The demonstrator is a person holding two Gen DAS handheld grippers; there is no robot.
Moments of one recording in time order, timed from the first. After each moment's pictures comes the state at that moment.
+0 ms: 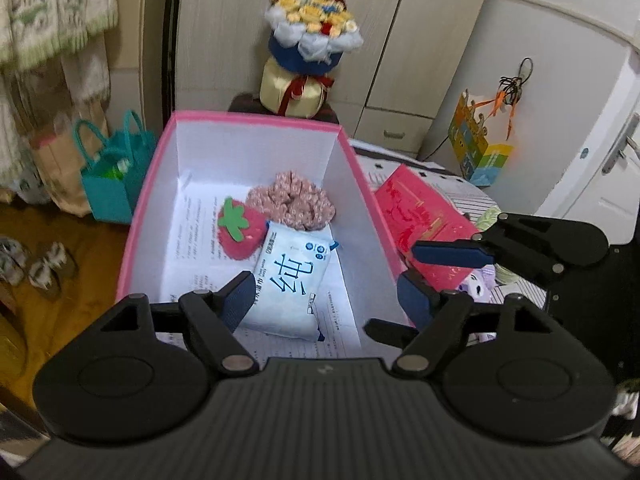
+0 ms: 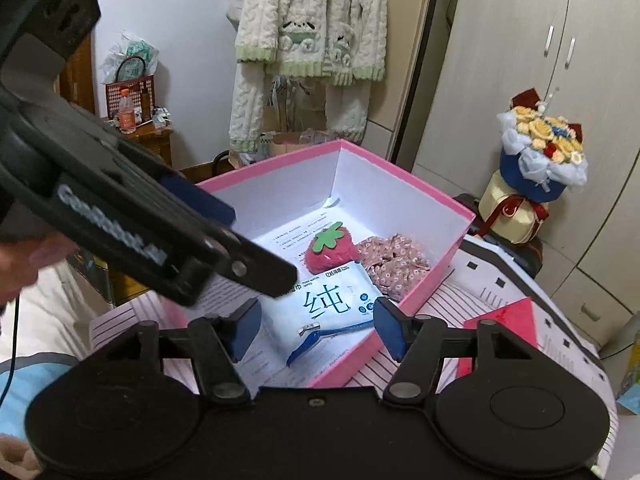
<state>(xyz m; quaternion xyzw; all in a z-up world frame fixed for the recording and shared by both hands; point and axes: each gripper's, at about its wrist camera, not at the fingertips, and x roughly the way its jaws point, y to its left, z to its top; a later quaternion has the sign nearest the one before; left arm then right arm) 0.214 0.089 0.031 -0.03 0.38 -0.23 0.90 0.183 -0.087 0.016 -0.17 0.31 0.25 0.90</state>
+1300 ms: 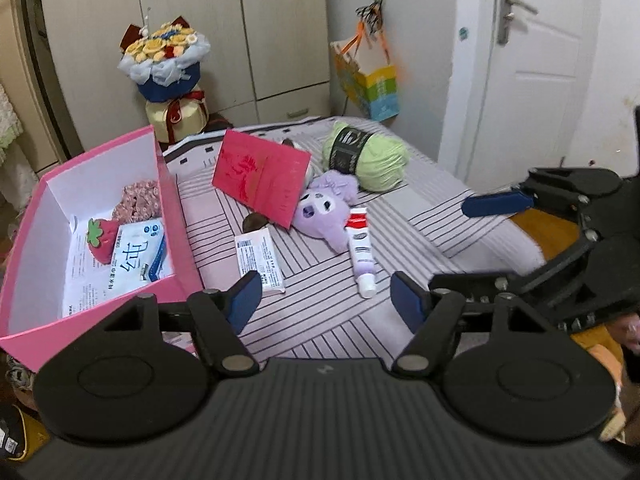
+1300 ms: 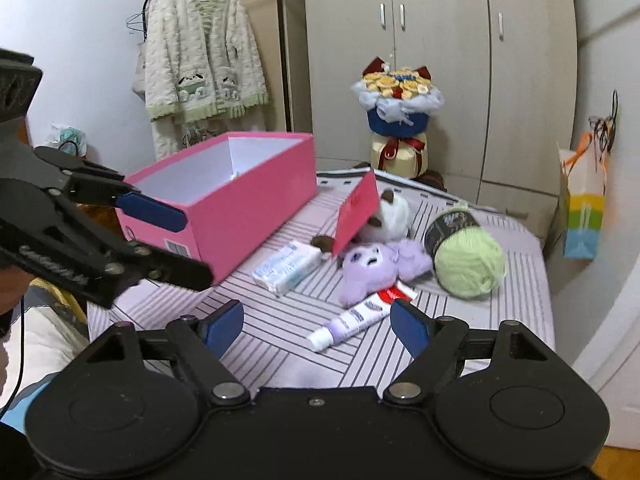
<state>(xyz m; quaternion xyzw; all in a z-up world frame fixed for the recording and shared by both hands) 0.077 -0.059 -0.005 0.15 0.33 -0.32 0.88 0.025 -0.254 -0.036 -0.01 0.28 0.13 0.95</state>
